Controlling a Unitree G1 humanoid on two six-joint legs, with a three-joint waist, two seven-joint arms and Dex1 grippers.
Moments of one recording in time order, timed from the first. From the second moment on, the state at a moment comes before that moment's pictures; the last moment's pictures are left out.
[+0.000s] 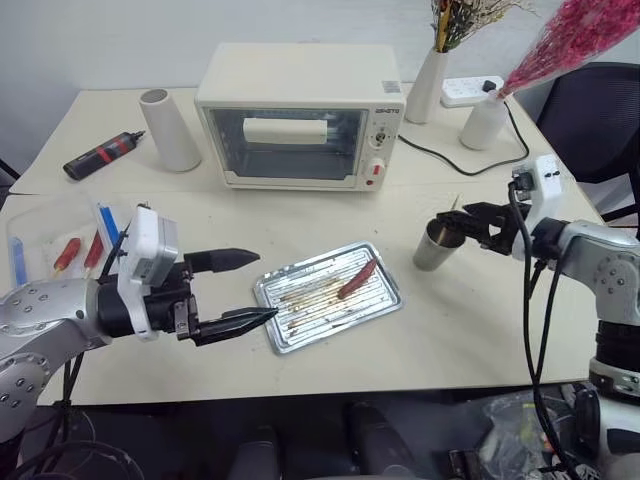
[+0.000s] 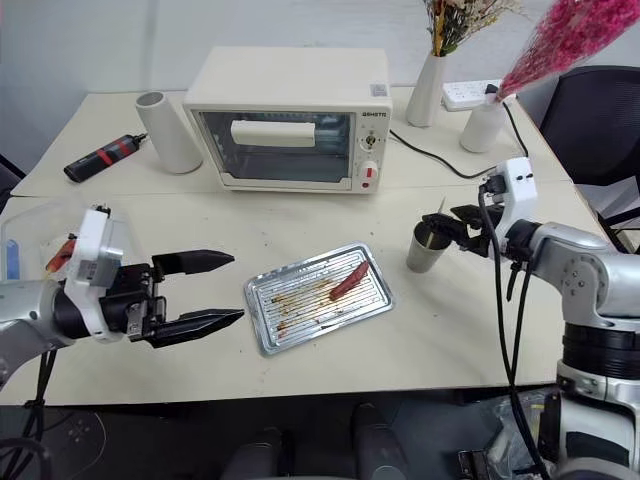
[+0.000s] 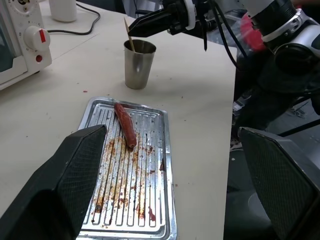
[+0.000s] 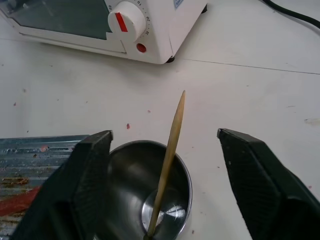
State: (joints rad) left arm -0.14 0.93 0.38 -0.66 -1.07 0.82 -0.73; right arm -0.63 -0.68 -0.28 -0.03 0.56 1.05 0.61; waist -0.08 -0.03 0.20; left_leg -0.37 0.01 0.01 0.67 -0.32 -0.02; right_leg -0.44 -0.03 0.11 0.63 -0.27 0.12
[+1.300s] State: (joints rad) left arm -0.39 0.66 0.17 -0.59 -0.85 0.69 -0.51; right arm -1.23 -0.33 -0.71 0.05 0.80 1.54 0.25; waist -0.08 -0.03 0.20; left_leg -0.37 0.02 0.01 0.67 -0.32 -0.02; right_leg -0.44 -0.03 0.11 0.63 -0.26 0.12
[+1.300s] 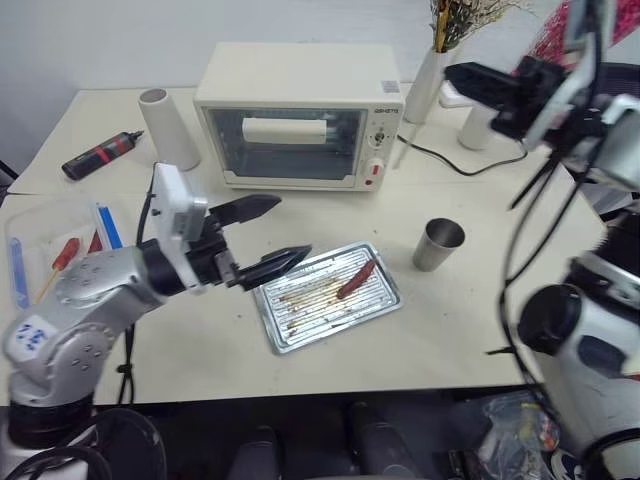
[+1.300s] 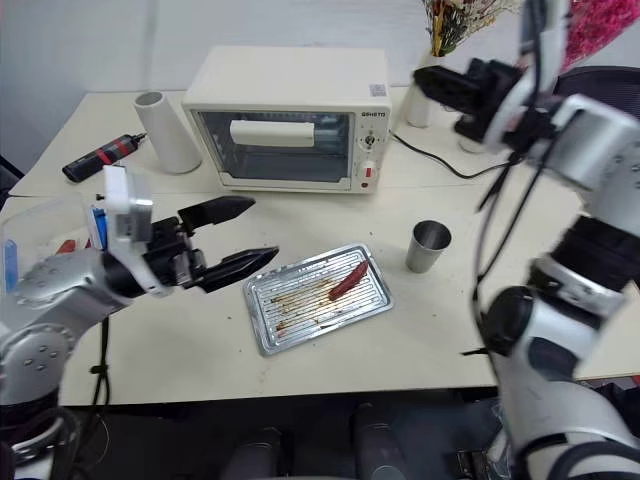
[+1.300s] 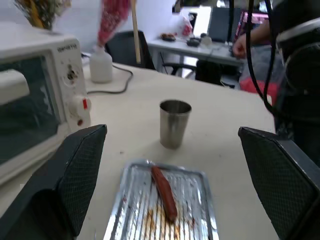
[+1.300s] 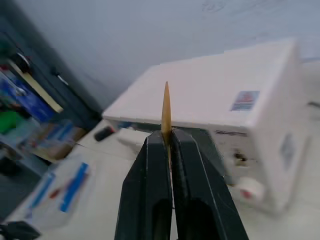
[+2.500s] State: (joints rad) left arm -0.55 0.33 -0.01 -0.34 -0.43 0.38 -0.45; right arm -0.93 -0.13 -0.44 -0.08 1.95 1.02 -0.78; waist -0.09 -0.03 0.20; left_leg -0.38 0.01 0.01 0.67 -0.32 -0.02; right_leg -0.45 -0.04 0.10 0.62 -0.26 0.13
